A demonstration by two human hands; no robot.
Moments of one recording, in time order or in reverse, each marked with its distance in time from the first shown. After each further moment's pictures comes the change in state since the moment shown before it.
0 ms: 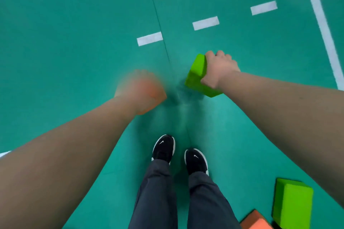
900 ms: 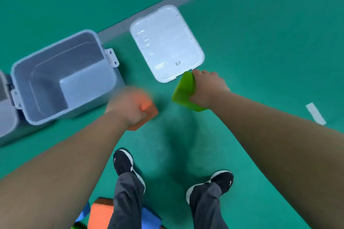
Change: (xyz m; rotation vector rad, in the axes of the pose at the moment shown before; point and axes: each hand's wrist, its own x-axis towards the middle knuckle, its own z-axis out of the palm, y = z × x) left_hand -0.624 -0.216 0.262 -0.764 0.033 -1.185; right_hand -0.430 -0.490 0.181 -0.710 -0.167 -1.238
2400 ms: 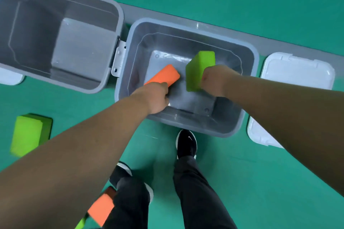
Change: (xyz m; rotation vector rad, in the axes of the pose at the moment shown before) left_hand 0.143 -0.467 0.063 -0.570 -0.167 -0.291; right_hand 0.330 -0.543 0.065 -0.656 -0.408 -0.488
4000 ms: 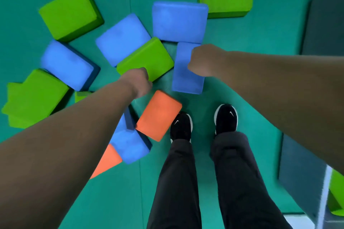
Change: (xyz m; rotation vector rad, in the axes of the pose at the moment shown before) left_hand -0.453 -0.388 0.511 -1.099 0.214 -1.024; right_hand -0.097 -0.716 0.359 -1.098 -0.106 -0.915
